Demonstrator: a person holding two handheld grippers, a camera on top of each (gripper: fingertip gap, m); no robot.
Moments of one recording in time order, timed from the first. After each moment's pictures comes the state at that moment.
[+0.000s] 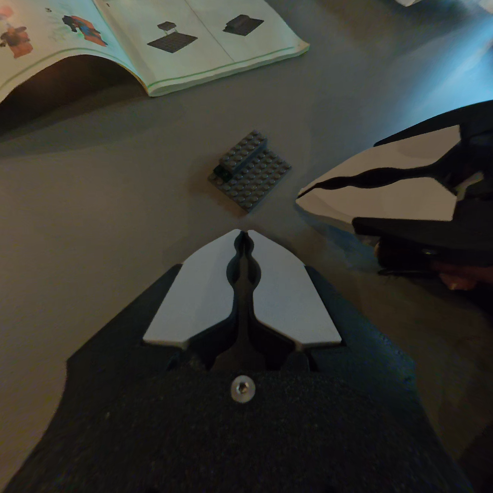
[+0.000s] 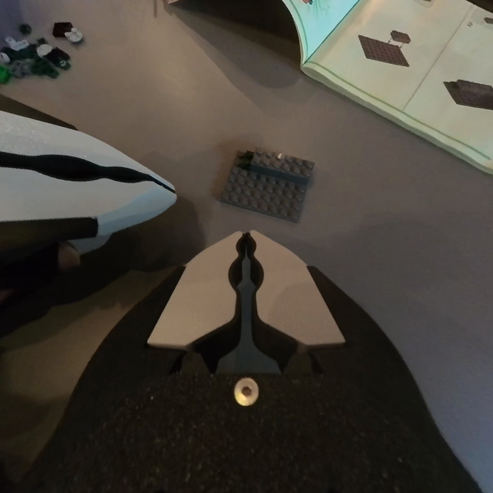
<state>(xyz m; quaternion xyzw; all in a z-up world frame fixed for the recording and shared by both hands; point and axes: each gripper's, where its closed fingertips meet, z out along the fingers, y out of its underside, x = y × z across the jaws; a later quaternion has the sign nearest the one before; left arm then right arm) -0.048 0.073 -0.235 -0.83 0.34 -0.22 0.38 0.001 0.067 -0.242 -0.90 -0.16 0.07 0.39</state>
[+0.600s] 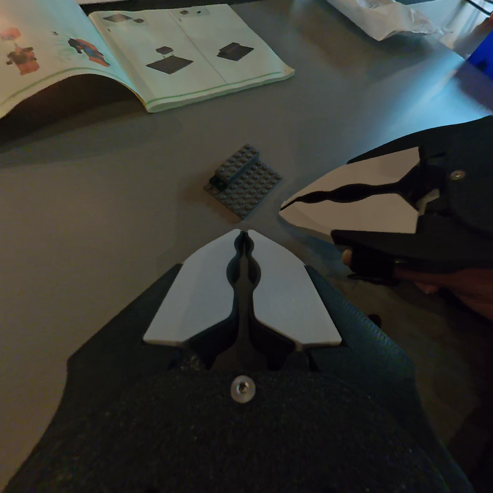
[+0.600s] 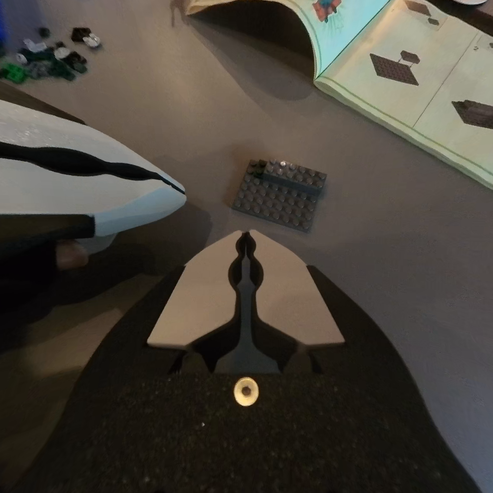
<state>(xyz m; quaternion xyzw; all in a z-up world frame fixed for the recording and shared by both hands) -0.047 0.071 -0.225 -0.82 0.33 -0.25 0.39 -0.008 0.070 -0.242 -0.89 -0.18 0.07 0.40</state>
